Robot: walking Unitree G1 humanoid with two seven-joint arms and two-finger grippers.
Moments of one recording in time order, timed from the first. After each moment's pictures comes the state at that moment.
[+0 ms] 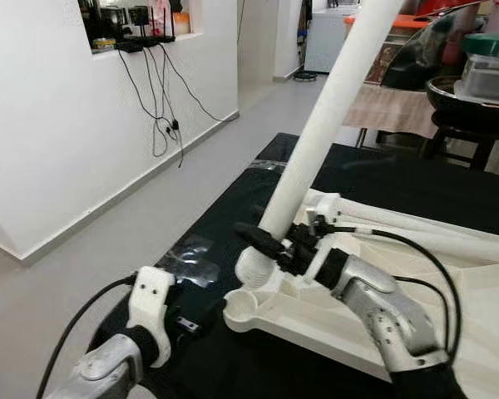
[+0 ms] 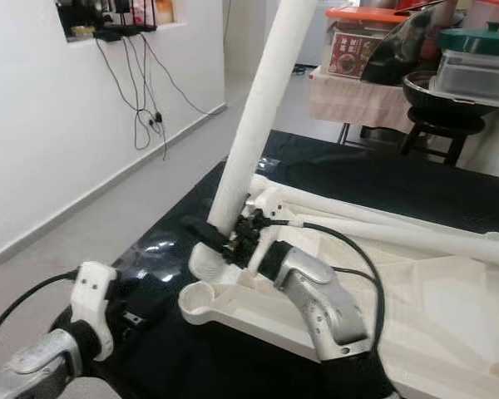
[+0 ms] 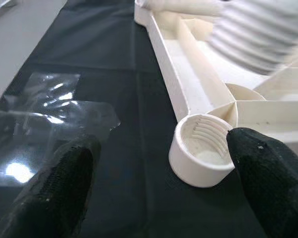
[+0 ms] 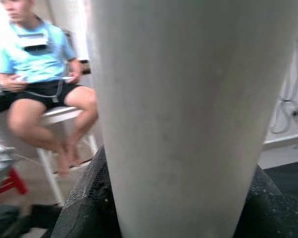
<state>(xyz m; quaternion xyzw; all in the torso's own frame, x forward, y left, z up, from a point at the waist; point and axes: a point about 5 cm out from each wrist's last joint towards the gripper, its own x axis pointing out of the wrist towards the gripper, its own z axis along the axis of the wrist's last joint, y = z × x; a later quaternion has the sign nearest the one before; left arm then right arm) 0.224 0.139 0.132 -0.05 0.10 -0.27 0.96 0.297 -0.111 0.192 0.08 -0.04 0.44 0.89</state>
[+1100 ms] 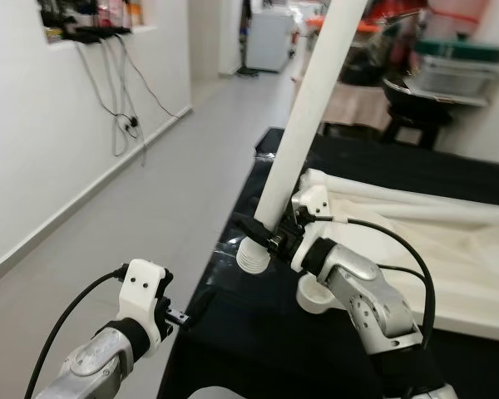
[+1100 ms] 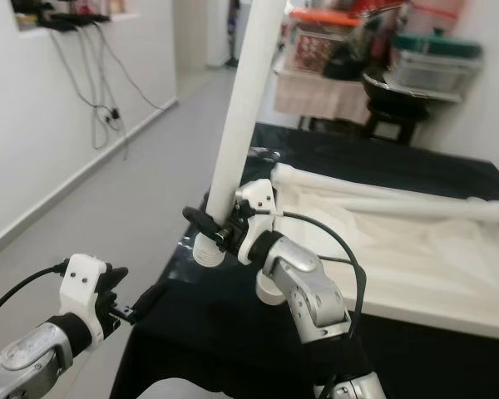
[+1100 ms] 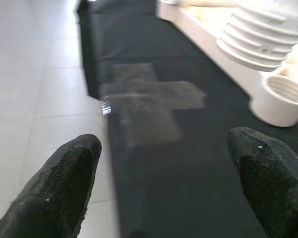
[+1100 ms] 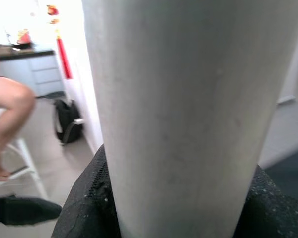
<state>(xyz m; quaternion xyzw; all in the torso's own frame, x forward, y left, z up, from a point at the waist) 0.227 0.150 0.138 -0.02 0.08 -0.23 0.97 0.320 -0.104 0.193 0.04 -0.04 0.40 0.91</state>
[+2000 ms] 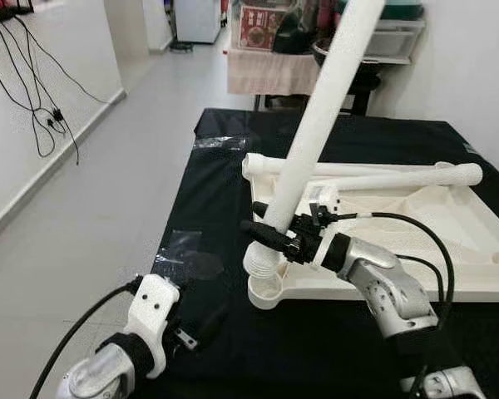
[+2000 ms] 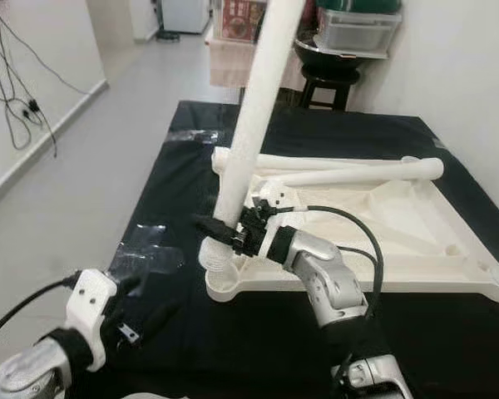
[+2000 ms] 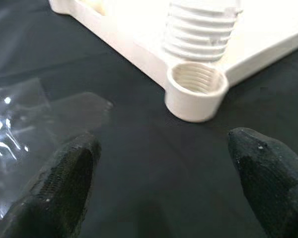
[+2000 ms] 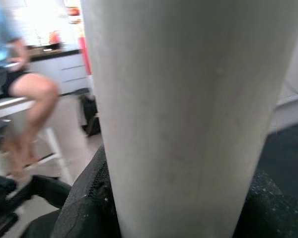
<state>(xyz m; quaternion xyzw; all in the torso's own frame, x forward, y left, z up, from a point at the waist) 0.203 0.140 0.139 0.04 0.07 -0.31 0.95 0.317 -0.111 0.193 0.04 -0.04 0.57 0.82</state>
